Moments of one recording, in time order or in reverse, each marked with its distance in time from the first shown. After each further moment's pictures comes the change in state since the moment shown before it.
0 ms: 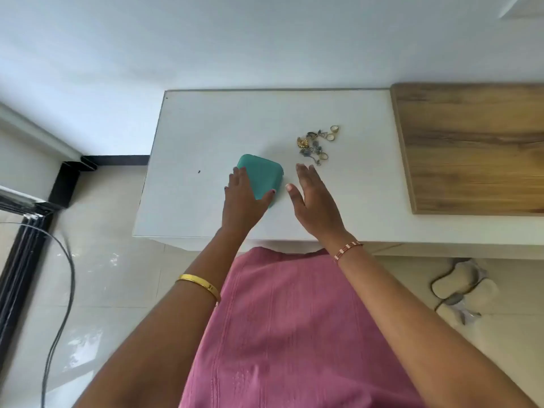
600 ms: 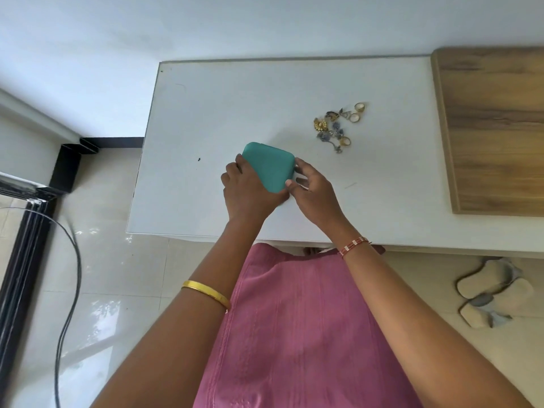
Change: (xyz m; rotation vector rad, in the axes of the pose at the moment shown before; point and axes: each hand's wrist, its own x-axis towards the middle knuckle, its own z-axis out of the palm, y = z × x) left_hand 0.022 0.001 0.013 0.124 0.086 -0.130; right_hand 0.040 0.013 0.042 0.484 -0.112 0.269
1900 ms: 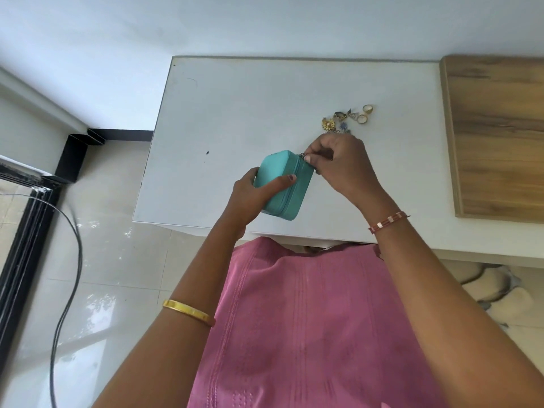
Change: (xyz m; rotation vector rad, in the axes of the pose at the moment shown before) left_hand -0.024 -0.015 -0.029 -0.812 -0.354 -0.150; right_hand -0.001 -0.052 -0.044 -0.247 0.082 -0.223
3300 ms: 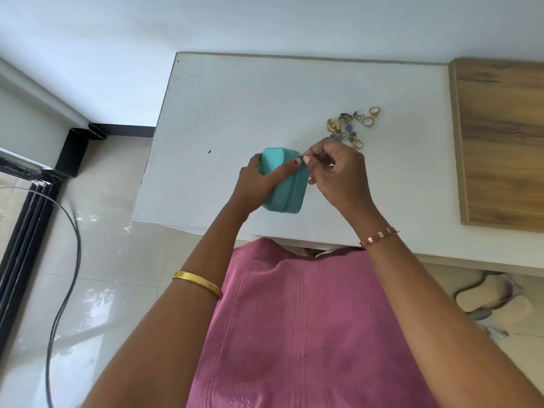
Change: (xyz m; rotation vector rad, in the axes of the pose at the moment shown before) left_hand 0.024 0.011 0.004 0.104 0.022 0.058; right_hand -0.006 0.012 0.021 0.175 0.141 -0.120
